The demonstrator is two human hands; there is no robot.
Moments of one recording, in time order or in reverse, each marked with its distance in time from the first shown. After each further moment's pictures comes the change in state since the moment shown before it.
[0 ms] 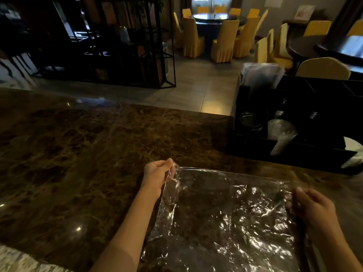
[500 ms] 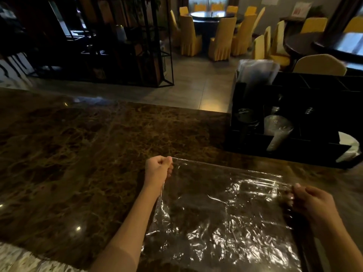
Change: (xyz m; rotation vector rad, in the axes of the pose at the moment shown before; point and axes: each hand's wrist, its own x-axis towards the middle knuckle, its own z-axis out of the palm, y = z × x) left_hand -0.007 -0.004 0.007 0.279 0.084 0.248; right_hand 0.018 0.017 -0.019 -0.048 0.052 0.100
